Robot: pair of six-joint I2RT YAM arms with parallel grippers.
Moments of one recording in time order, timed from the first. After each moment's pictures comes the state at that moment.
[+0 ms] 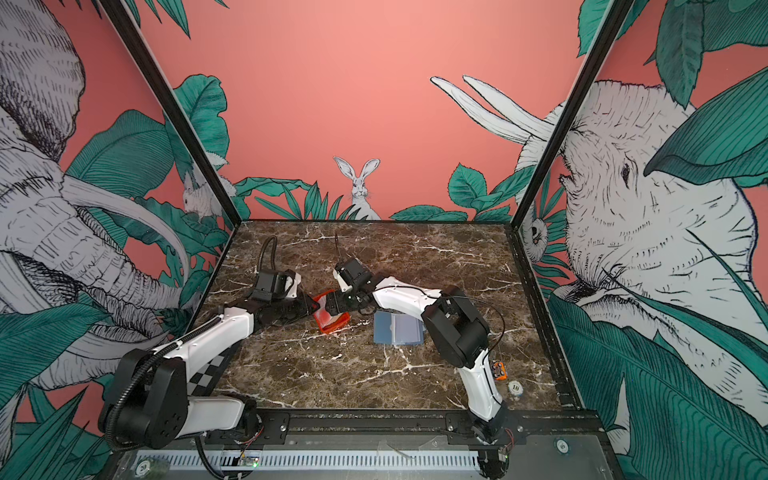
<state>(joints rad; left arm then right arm) -0.28 1.33 0.73 -0.32 0.37 -0.58 0.84 2.05 1.50 -0.39 -0.25 0.45</state>
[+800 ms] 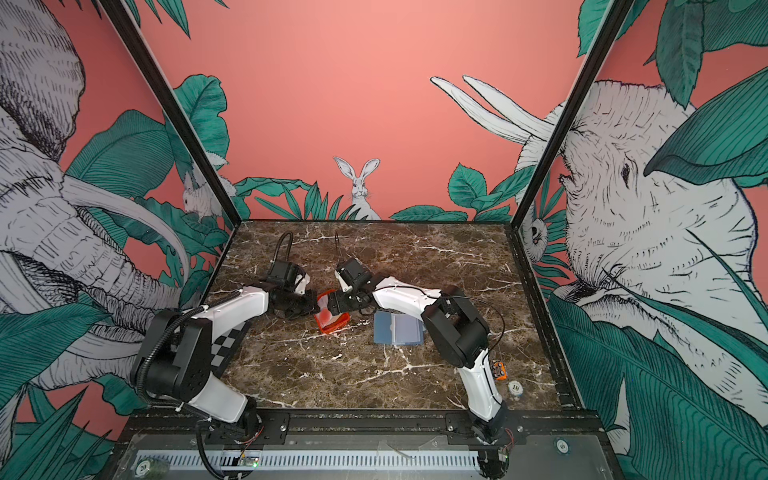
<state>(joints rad) -0.28 1.58 0.90 -0.47 0.35 -0.47 0.84 2.05 1.50 -0.39 -0.21 0.45</state>
